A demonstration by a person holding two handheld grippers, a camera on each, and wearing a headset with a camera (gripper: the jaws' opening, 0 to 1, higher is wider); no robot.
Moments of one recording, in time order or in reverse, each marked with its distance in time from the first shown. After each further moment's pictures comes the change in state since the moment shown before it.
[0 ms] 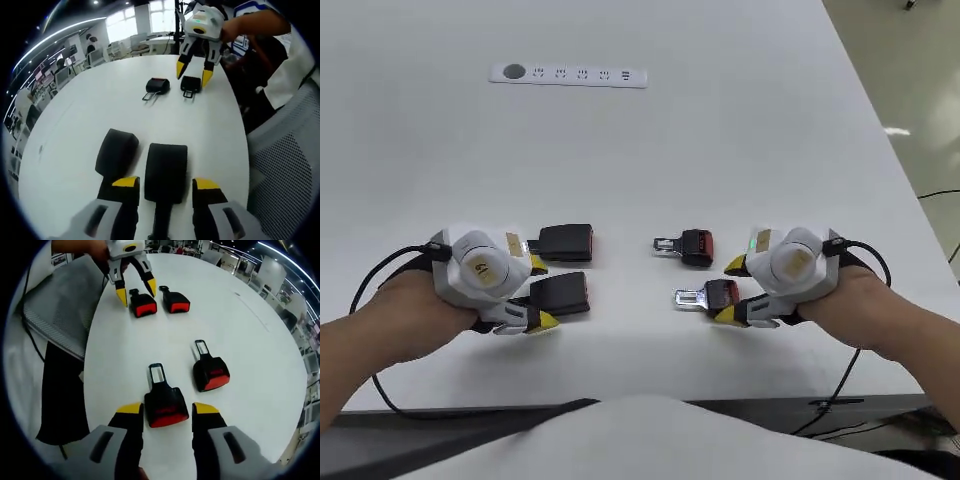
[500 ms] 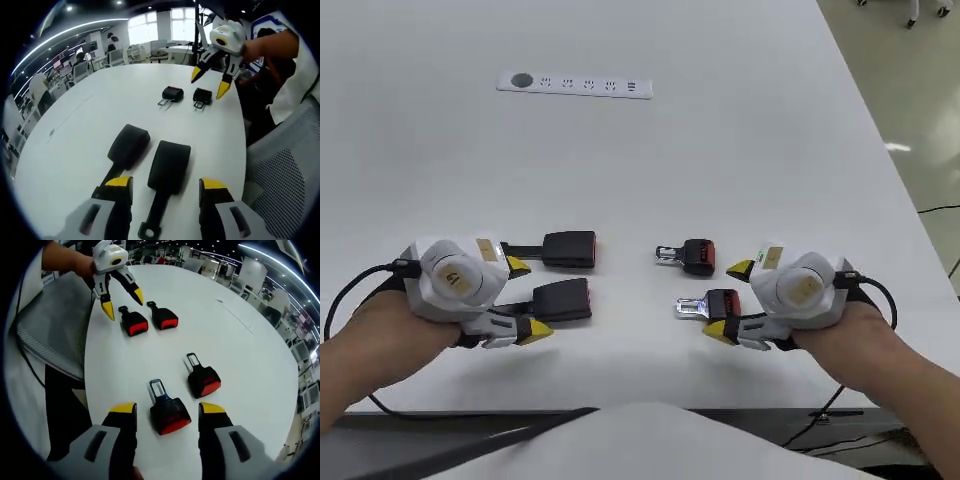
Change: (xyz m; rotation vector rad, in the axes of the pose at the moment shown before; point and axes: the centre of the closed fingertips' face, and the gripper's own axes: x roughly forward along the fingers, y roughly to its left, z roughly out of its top) left arm -0.022 0.002 -0.002 -0.151 -0.079 0.094; right arm -0.014 0.002 0.018 0.109 -0.094 -0.118
